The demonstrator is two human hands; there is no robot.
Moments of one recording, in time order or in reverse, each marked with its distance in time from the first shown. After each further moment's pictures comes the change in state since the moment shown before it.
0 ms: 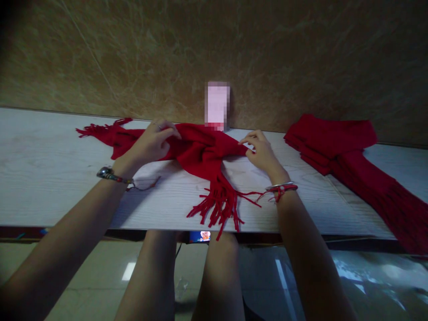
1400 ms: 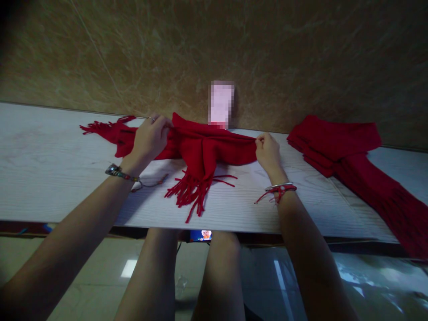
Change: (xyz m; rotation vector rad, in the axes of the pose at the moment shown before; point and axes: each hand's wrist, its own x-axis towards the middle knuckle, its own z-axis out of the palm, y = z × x) left_hand 0.000 0.005 -0.002 0.160 0.097 -0.377; right_hand 0.006 0.008 0.007 -0.146 0.151 0.414
